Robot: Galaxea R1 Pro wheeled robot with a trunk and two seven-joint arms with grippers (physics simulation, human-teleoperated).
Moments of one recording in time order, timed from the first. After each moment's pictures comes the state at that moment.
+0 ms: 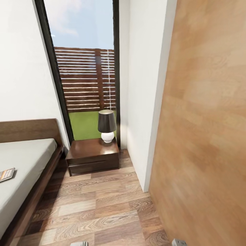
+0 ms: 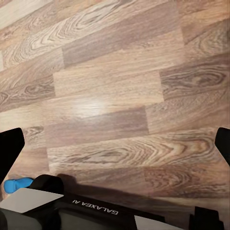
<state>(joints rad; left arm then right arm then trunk) -0.30 0.03 0.09 -0.19 0.17 -0.27 -0.48 -0.46 -0.12 -0.02 -0.01 -0.13 0.03 0.53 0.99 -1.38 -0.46</state>
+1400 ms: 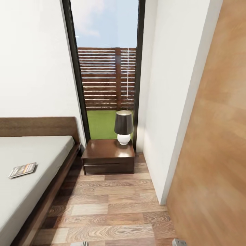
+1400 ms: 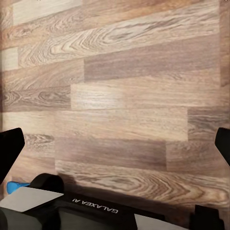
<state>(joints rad) -0.30 0.03 0.09 -0.18 0.17 -0.27 -0.48 -0.46 -0.12 -0.02 -0.01 -0.13 0.03 0.53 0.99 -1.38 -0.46</state>
